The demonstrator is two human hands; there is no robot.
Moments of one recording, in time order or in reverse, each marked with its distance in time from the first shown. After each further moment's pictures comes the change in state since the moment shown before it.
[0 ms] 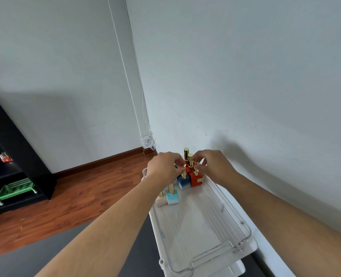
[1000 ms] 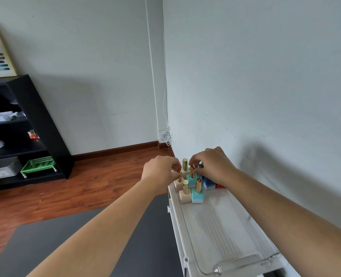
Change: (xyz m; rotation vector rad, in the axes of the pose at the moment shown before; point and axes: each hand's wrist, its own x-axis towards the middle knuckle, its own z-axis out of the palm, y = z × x) left_hand -0.033 -0.074 -0.026 0.051 0.028 -0.081; right_hand 0.032 -0.059 0.042 -0.402 -0.136 -0.297
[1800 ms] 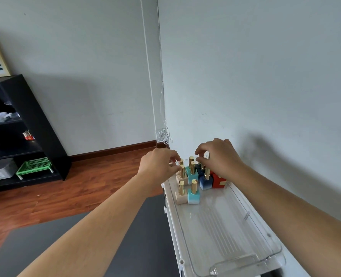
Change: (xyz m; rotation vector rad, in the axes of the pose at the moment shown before) left_hand 0.013 0.007 -0.008 0.019 0.057 0.059; right_hand -0.004 0.017 -0.018 0.035 0.159 0.071
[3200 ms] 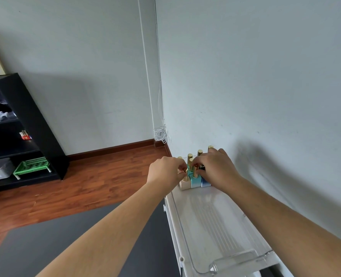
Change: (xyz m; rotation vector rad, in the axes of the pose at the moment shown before) left_hand -0.014 0.017 0.025 -0.005 -0.004 0.000; right_hand -0.023 -0.007 0.022 -0.121 -0.070 -0.035
